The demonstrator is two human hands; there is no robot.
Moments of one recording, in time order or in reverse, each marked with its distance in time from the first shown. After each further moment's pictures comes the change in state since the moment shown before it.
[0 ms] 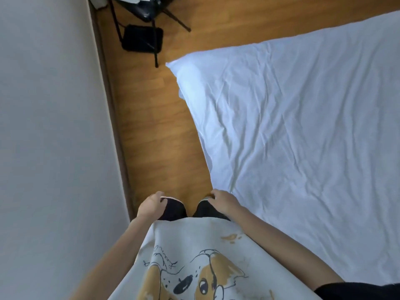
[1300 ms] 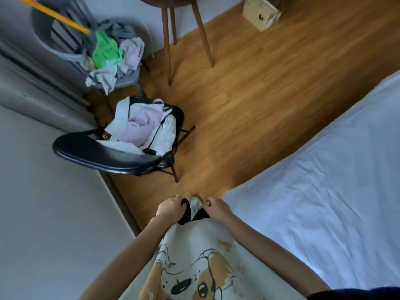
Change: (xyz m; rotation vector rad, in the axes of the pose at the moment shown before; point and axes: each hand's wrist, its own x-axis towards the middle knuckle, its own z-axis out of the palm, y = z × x) left_hand 0.563 0.276 -0.700 0.464 -0.112 0.366; right_hand 0.441 -0.451 -0.603 0.446 0.129 0.090
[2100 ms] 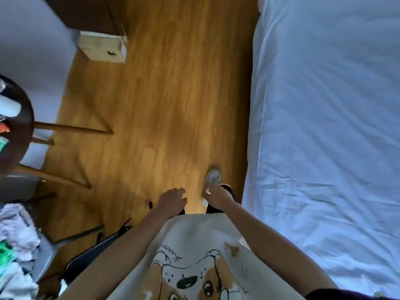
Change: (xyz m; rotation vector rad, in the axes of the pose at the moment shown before) left_hand 0.353 0.344 -0.281 0.669 -0.302 0.558; right_hand 0.153 0.043 -0.409 0.547 0.303 0.346
